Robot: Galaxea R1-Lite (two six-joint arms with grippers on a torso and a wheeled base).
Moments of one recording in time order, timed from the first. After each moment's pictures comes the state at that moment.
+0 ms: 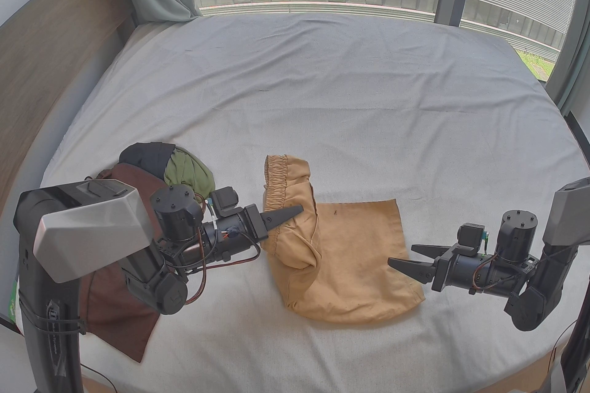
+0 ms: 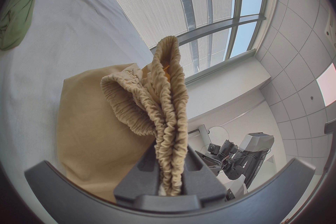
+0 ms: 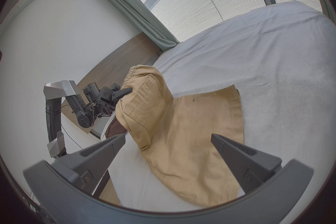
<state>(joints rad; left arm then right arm) -0.42 2.34 -0.82 -1.54 -0.65 -0.88 0.28 2.10 -0.26 -1.54 0.55 0.30</state>
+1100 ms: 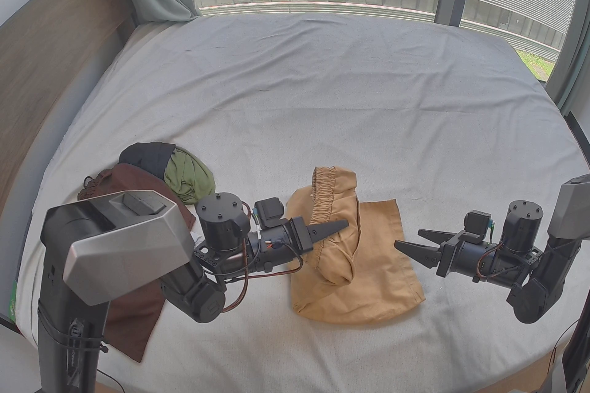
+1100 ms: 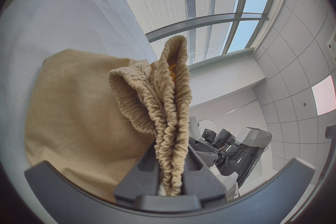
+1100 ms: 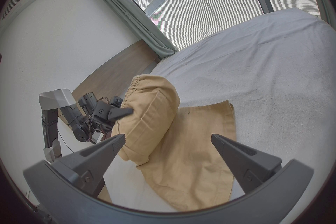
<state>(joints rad) -0.57 2.42 -0.96 -1.47 -0.64 -0.95 0.24 2.08 -0.30 -1.54 0.54 0.31</state>
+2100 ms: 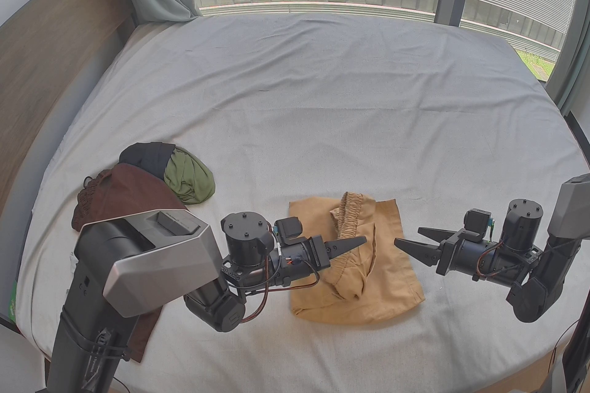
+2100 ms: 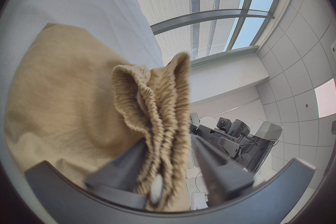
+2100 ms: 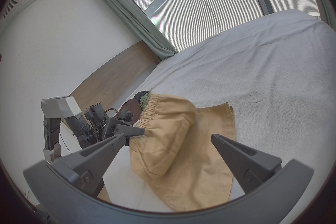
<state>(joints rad) -0.61 2.54 -1.05 -1.46 -0.62 -0.95 0.25 2.08 -0.31 -1.54 0.54 0.31</state>
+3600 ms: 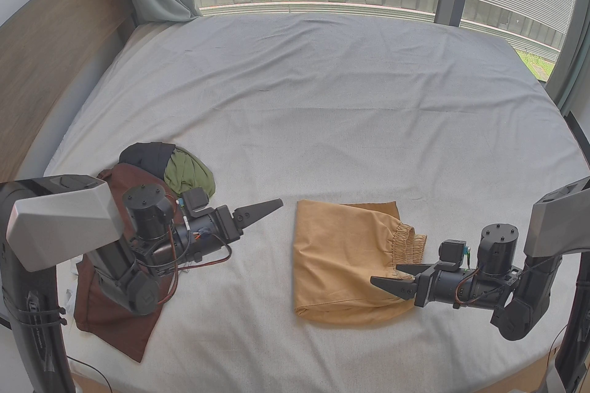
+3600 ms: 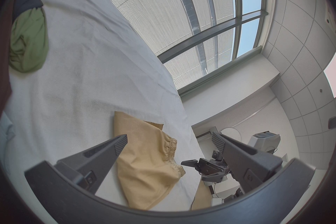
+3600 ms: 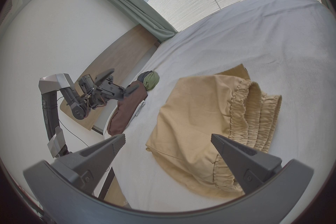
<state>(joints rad) -0.34 2.26 -0.69 -1.52 -0.63 -0.78 0.36 2.18 -0.26 -1.54 0.50 0.34</state>
